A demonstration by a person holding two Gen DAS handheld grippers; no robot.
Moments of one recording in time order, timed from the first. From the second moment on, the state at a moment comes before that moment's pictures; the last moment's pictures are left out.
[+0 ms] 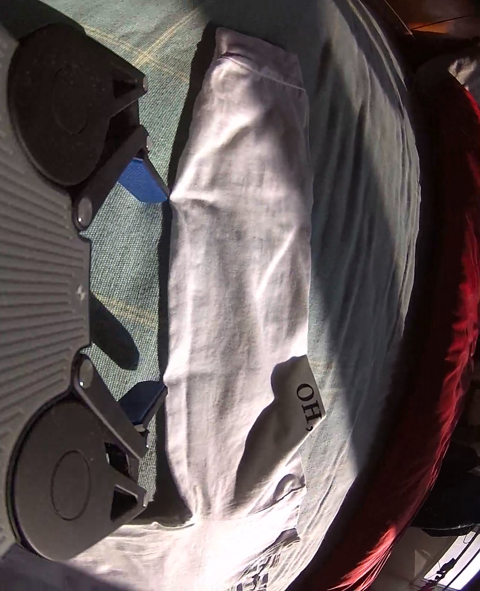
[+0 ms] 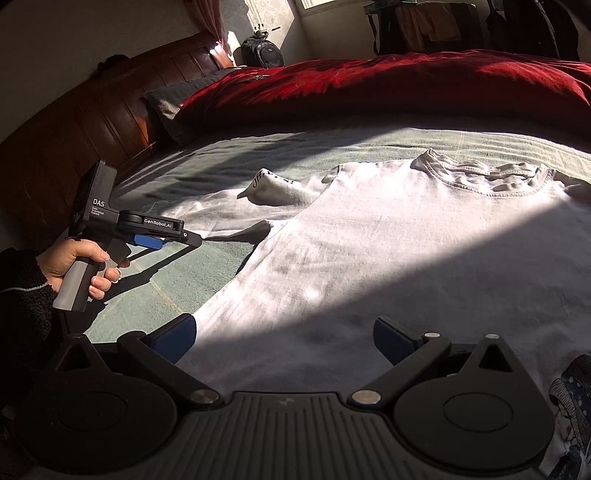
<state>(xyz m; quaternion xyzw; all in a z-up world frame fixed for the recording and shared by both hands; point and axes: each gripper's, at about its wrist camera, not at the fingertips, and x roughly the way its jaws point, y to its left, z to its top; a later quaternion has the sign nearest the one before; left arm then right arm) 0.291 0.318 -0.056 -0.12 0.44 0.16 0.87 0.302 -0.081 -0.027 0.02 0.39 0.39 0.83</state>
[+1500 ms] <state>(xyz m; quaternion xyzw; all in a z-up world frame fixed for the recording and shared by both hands) 0.440 0.237 -0.067 -0.04 0.44 0.09 0.89 0.330 -0.082 -0.058 0.04 0.43 0.36 0.83</state>
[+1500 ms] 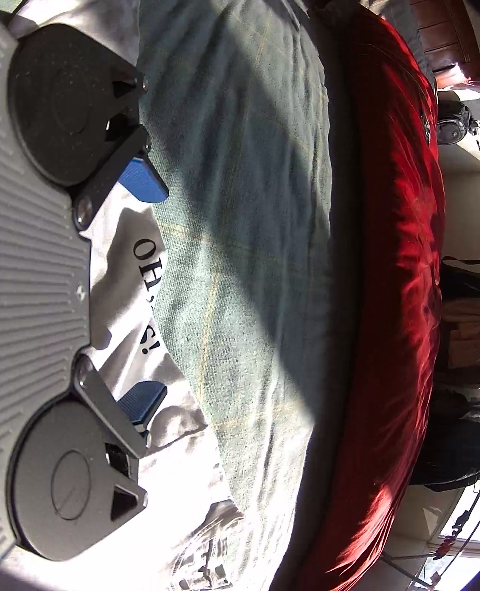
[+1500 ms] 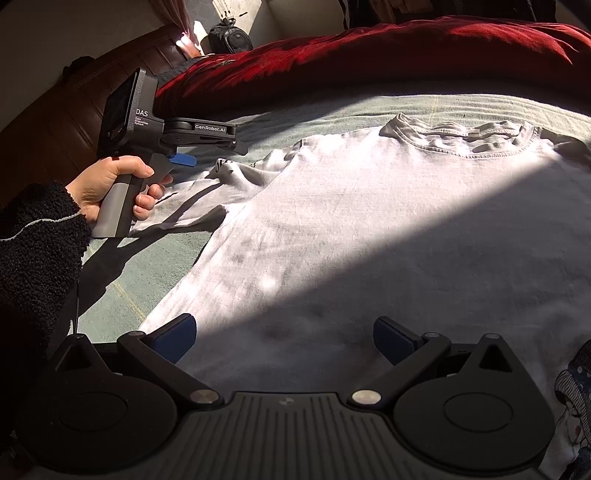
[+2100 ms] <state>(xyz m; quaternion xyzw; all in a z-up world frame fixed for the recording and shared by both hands) 0.427 0.271 -0.027 -0.03 0.40 0.16 0.90 0.330 -0.089 -0.053 0.05 0.42 0.36 0.83</state>
